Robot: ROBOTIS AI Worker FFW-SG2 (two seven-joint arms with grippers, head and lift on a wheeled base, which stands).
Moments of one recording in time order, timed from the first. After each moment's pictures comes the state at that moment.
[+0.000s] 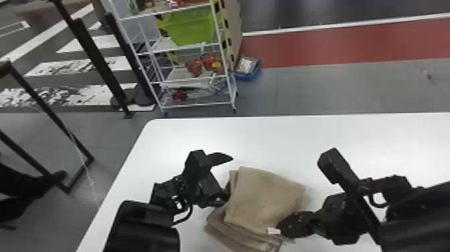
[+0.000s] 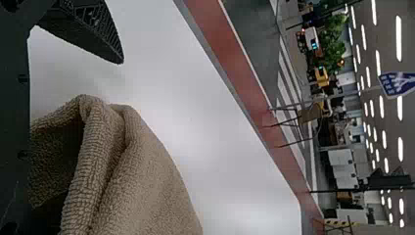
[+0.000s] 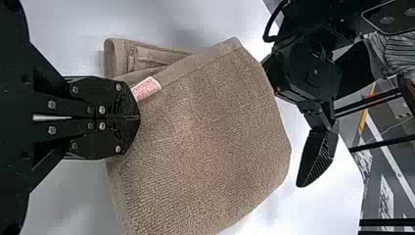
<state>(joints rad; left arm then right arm) 0.15 0.00 0.21 -1.71 -0.51 0.06 -0.98 -0.02 -0.01 0.33 -1.77 0.55 0.85 1.36</state>
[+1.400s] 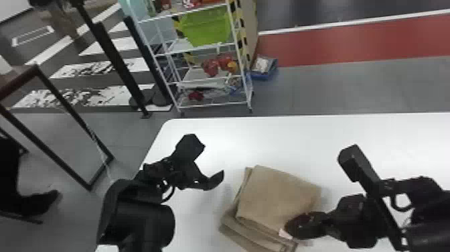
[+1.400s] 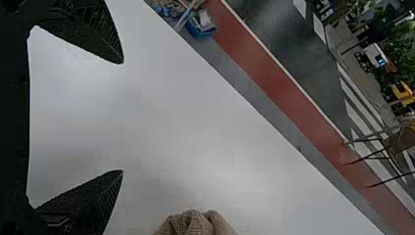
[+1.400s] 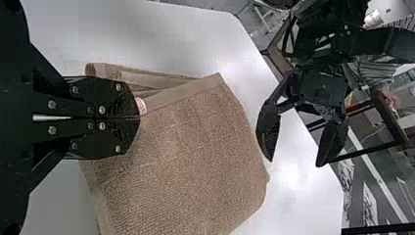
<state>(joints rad) 0.06 0.00 0.37 -1.76 -0.83 0.13 -0.99 -0.02 -0.01 0.34 -1.83 0.46 0.92 1.36</state>
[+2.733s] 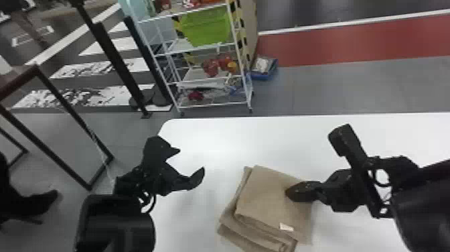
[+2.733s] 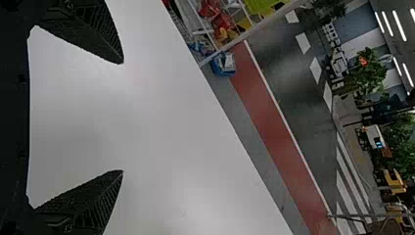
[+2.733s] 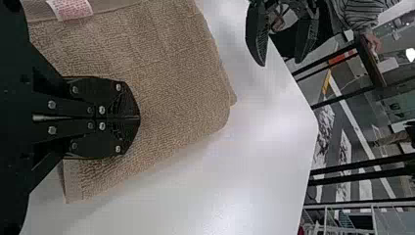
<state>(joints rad) 0.12 0.00 0.47 -1.83 -0.62 0.29 -0.90 -0.19 0.00 0.36 -1.60 0.26 0.86 1.02</state>
